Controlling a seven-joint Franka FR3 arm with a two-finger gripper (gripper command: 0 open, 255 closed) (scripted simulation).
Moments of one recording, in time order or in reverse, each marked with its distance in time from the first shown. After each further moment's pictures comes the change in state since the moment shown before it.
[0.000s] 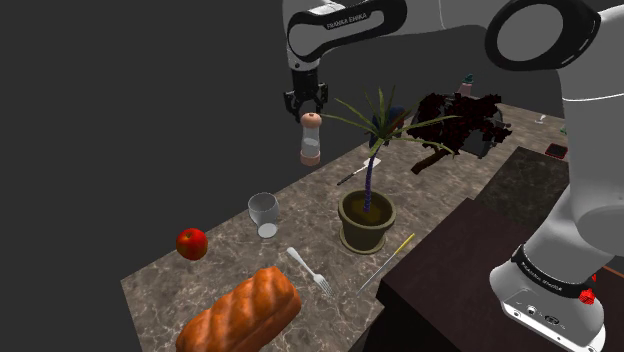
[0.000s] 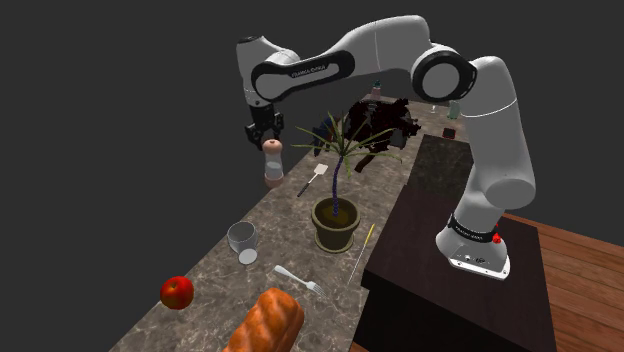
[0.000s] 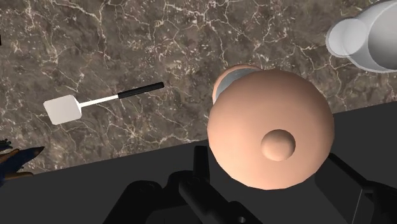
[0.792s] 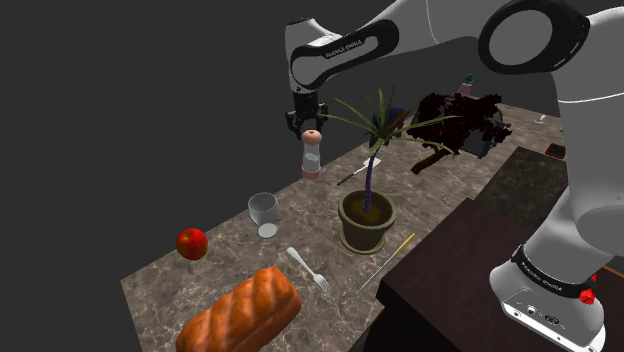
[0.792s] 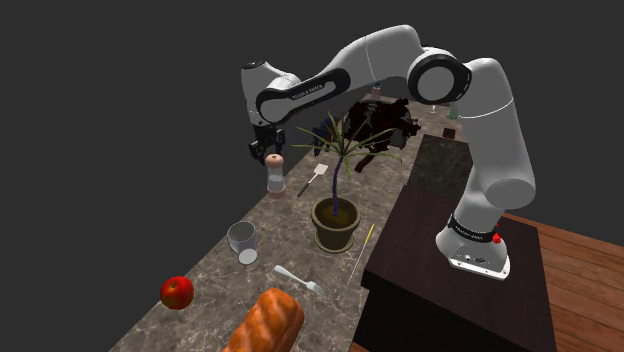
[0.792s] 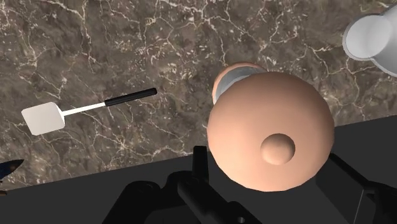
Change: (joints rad) arm -0.004 0.030 -0.004 -0.117 -0.009 0.145 0.016
